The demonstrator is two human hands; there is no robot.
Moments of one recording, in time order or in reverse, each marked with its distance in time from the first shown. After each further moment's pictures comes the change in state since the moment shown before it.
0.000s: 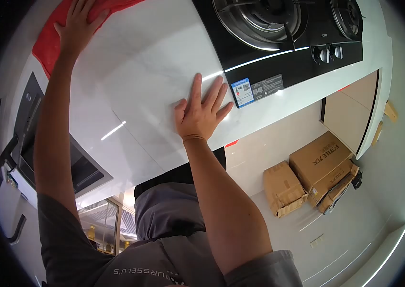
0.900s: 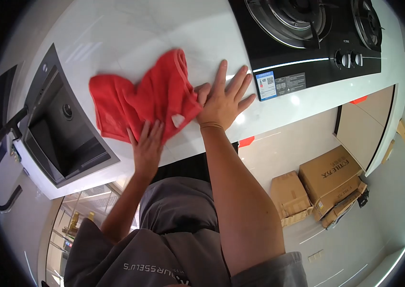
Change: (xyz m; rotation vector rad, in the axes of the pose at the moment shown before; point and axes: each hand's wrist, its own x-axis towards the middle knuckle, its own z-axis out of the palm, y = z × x) left_hand -0.361 0.070 0.006 -0.333 -0.273 0.146; right_hand 0.001 0.000 0.006 0.030 0.036 0.005
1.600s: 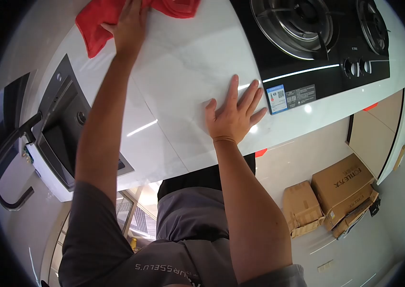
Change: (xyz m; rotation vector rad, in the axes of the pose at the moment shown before) left_hand 0.322 -0.099 -0.062 0.253 0.545 -0.153; right_hand 0.001 0.002 -0.005 0.009 0.013 -0.044
